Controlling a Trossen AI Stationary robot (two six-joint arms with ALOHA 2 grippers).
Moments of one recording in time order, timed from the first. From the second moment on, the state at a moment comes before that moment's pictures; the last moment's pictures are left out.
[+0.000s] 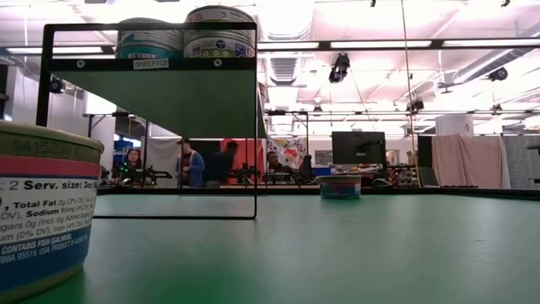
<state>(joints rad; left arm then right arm) -0.73 1.30 1.08 0.16 -0.74 0.44 0.99 1.43 1.18 -1.24 0.27 1.87</state>
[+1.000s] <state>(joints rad) -0.73 1.29 1.08 0.09 -0.84 0.67 0.79 1.67 1.44 -1.32 0.11 1.96</state>
